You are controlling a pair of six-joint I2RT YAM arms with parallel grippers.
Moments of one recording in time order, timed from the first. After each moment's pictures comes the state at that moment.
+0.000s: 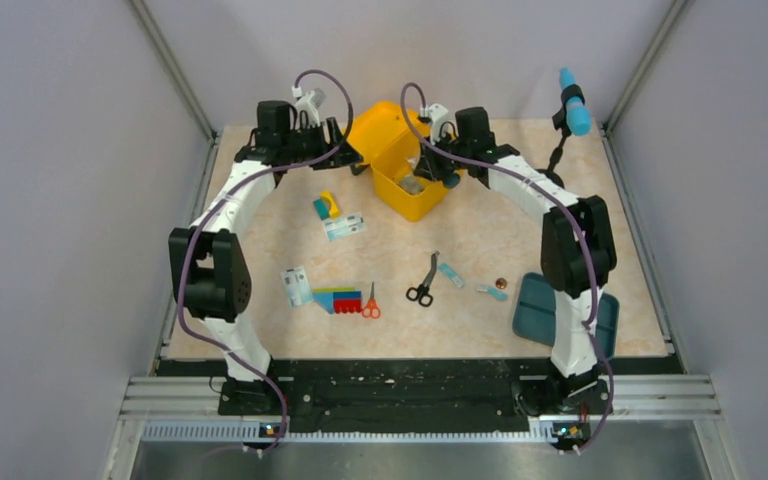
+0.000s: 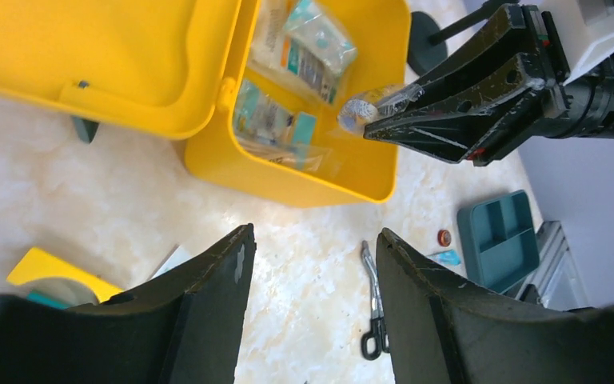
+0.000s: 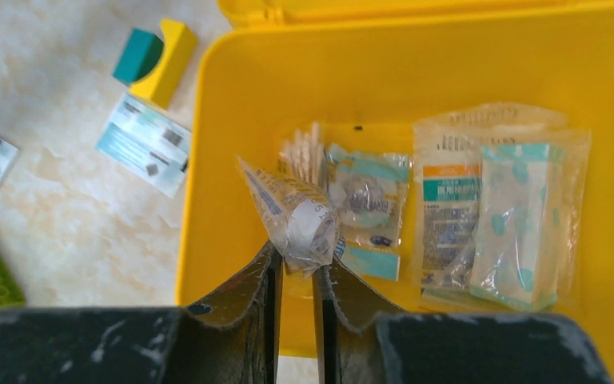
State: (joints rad) left arm -0.12 1.82 1.58 -0.27 0.73 -0.33; right arm 0.40 2.03 1.68 -0.21 -0.51 -0.12
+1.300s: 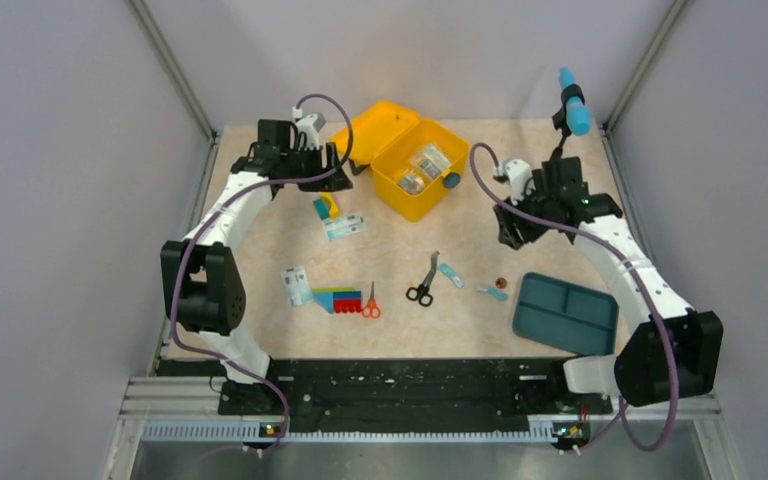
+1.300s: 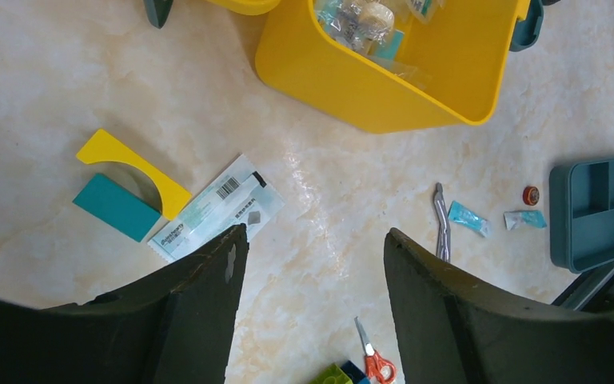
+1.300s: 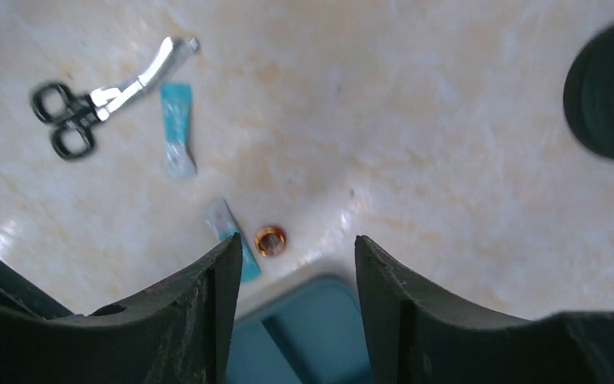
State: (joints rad) left arm -0.13 1.72 1.44 -0.46 0.53 -0.13; right arm 0.22 1.32 1.15 -0.68 -0.33 -0.40
